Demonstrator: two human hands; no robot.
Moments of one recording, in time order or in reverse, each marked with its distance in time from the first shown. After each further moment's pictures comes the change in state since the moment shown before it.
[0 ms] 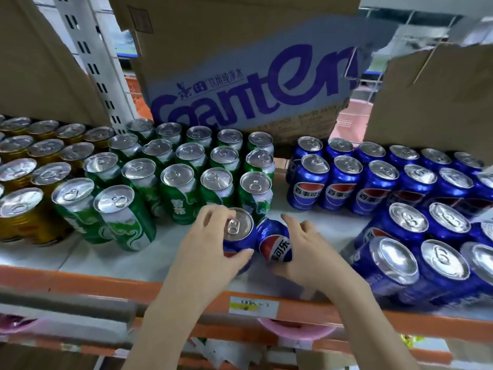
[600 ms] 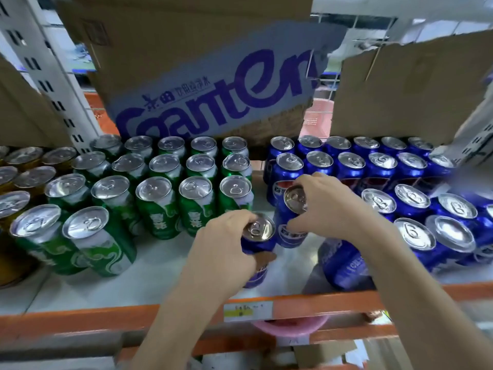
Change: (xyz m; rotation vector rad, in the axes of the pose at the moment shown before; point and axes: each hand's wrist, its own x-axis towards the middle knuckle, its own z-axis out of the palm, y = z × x) left_hand 0.018 0.019 0.002 -0.112 -0.133 0.213; right_hand -0.011 -0.014 -0.080 -0.129 0.164 0.115
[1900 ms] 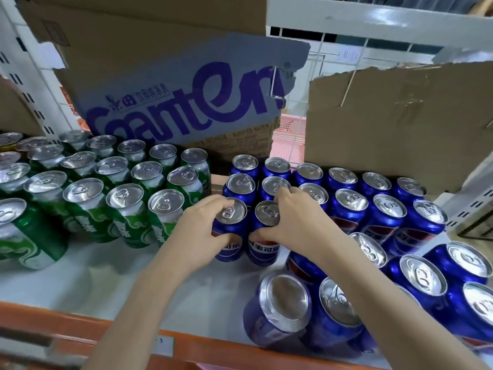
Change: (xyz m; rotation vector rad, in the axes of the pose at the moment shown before) left_hand 0.086 0.040 0.080 0.069 0.118 -0.088; right_hand 0.052 0.106 -0.014 0.013 0.045 -0.260
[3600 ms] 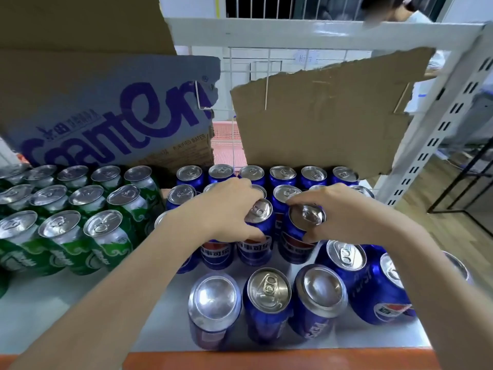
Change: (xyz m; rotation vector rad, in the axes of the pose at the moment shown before) left_hand 0.061 0.130 0.029 0.555 -0.492 0.371; right_hand -0.064 0.122 -0.064 -0.011 -0.041 -0.042
